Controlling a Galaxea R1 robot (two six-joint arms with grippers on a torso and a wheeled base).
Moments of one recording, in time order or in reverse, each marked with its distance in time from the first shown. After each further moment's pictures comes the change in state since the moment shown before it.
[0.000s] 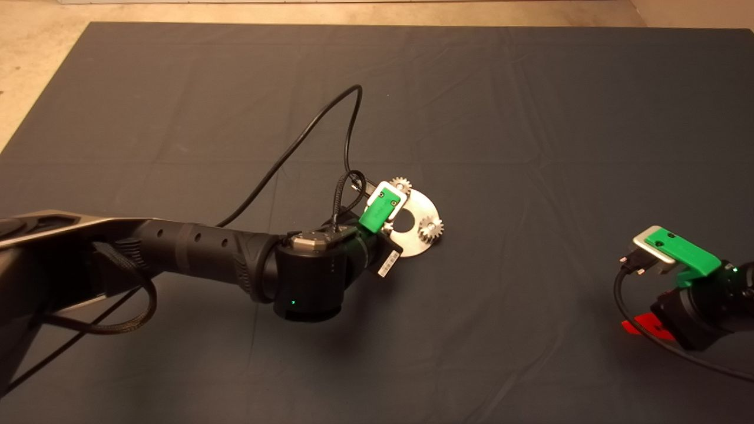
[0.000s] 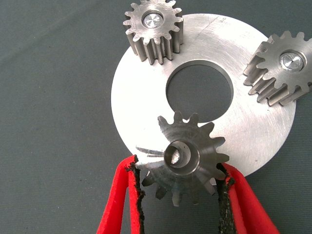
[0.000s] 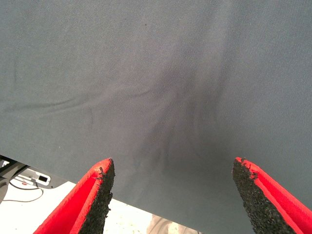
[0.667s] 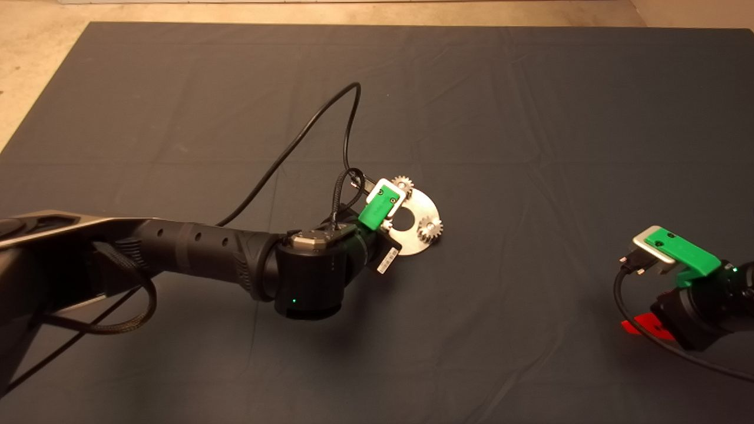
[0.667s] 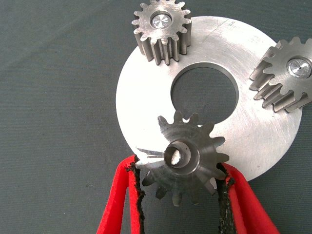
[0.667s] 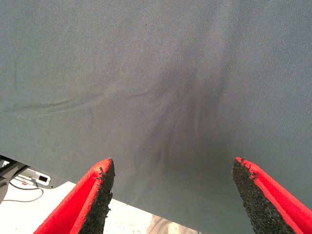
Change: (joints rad) left arm 0.000 -0.003 -0.008 0.016 -0.004 0.009; right arm 0.000 0.000 0.000 0.000 0.000 0.000
